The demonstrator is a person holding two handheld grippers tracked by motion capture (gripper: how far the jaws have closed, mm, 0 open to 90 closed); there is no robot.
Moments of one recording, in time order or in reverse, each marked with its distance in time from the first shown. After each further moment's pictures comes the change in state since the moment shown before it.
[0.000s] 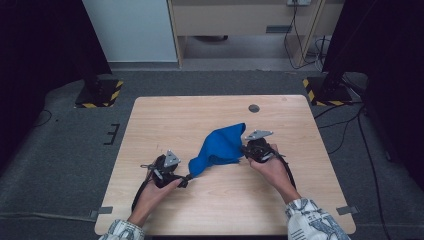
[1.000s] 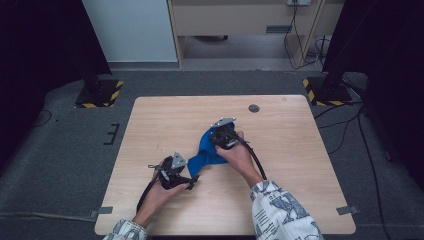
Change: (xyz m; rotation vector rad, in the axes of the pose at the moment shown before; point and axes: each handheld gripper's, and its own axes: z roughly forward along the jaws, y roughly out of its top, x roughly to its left) left arm -0.016 0.004 0.015 0.018 -0.030 0.042; right arm 0.049 0.073 0.068 0.003 0.022 -0.008
